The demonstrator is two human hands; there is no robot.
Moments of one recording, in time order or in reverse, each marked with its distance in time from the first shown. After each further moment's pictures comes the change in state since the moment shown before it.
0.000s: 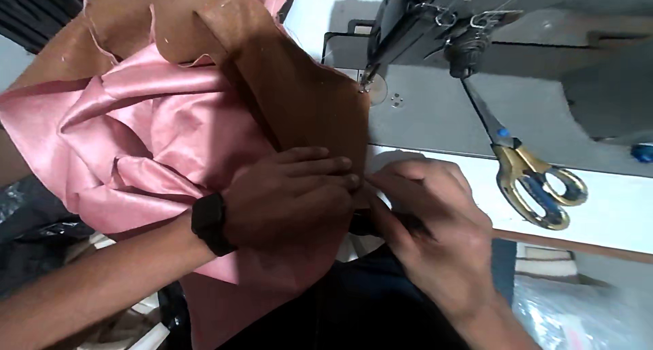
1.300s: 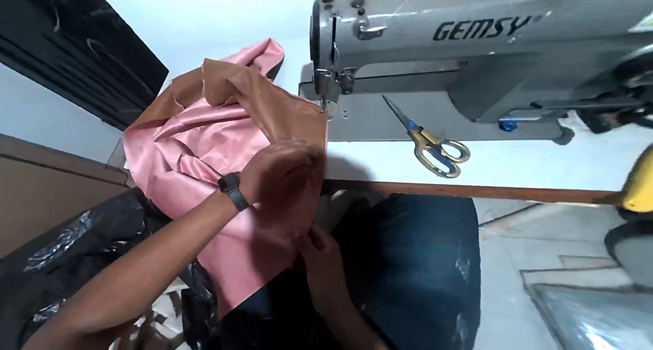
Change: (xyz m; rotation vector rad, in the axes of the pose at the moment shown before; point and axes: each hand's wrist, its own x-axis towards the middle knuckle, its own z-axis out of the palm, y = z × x) left_hand 0.011 0.004 -0.010 0.037 -0.052 -0.156; right_hand -0.103 -0.117 0.074 1.247 0.060 0.875
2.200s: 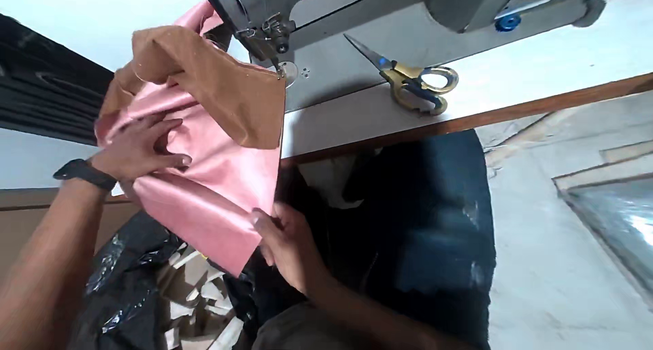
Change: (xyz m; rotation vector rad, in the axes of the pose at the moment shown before) left_hand -0.060 -0.090 -0.169 0.528 -0.559 -0.694; right_hand -0.003 -0.017 0.030 0.127 -0.100 0.055
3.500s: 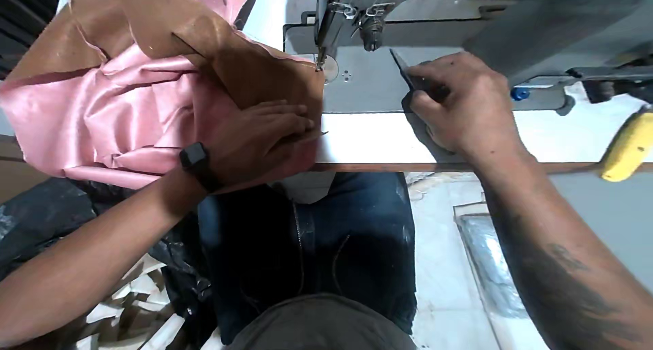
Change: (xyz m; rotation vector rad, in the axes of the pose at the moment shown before) left_hand 0.049 0.160 0.053 -0.482 0.419 0.781; right_hand 0.133 -0.222 -0.159 -1.761 0.226 -0.559
